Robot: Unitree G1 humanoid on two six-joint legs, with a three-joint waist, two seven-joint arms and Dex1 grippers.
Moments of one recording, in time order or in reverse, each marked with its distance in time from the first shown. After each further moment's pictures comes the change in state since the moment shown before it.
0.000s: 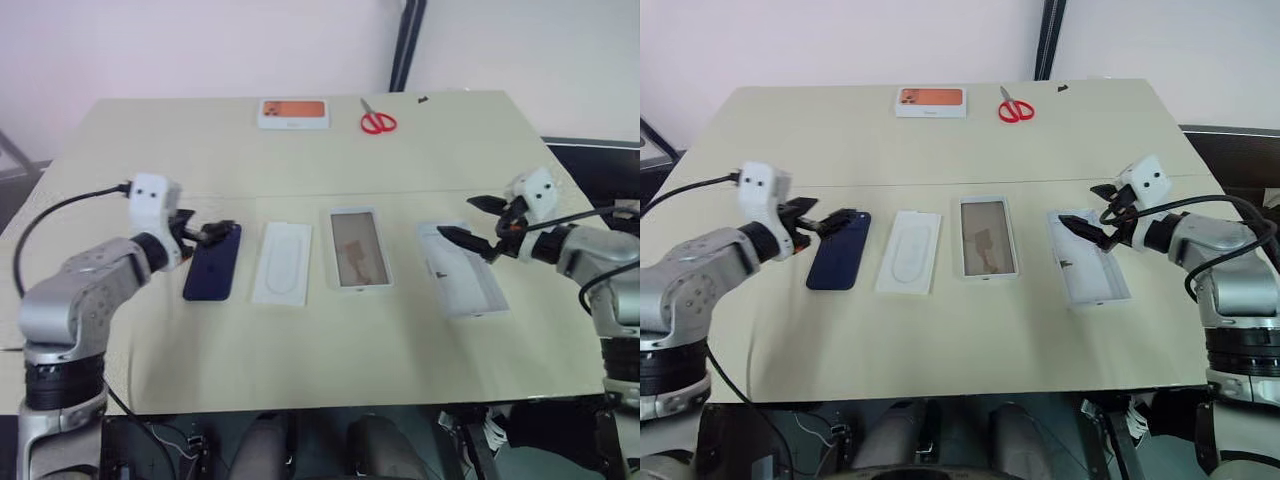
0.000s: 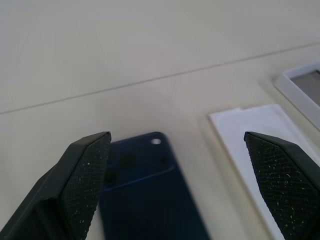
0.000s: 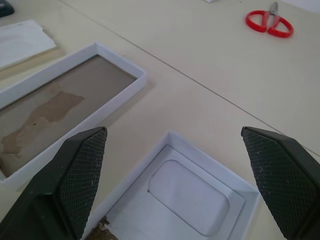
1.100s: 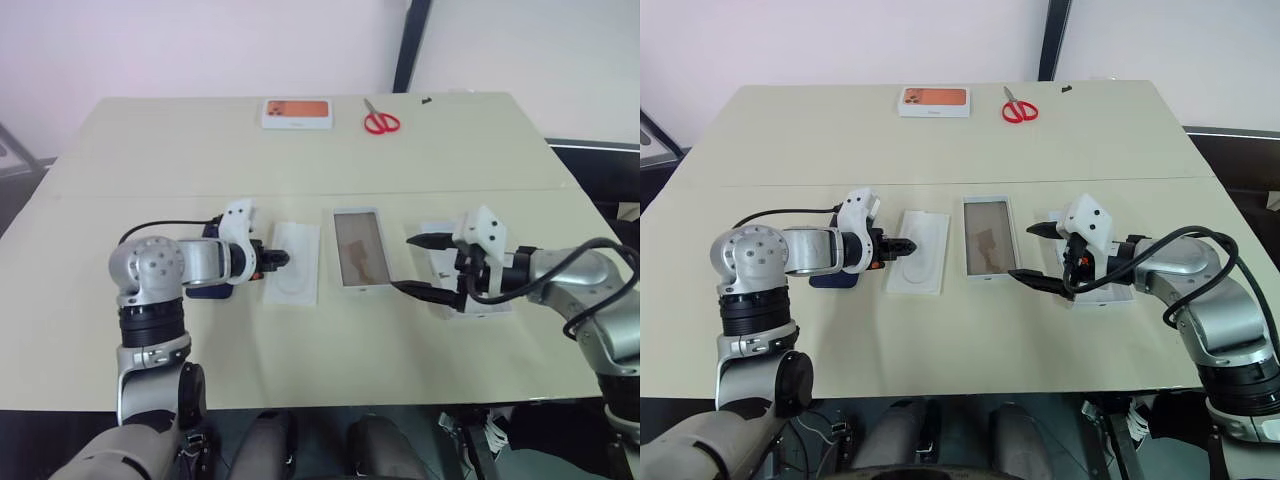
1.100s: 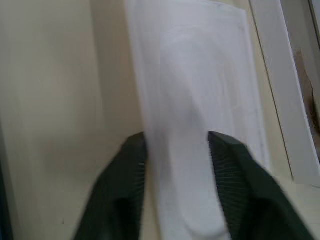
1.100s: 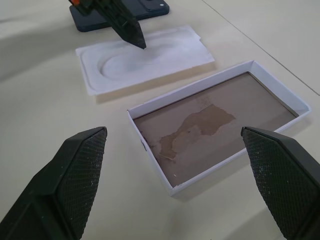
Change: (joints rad) left arm -0.221 -0.268 0.066 0.264 -0.205 0.466 0.488; right arm 0.124 -0.046 0.086 -0.322 0.122 0.094 0.099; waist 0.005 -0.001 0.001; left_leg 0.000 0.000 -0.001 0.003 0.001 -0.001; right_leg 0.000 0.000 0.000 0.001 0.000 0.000
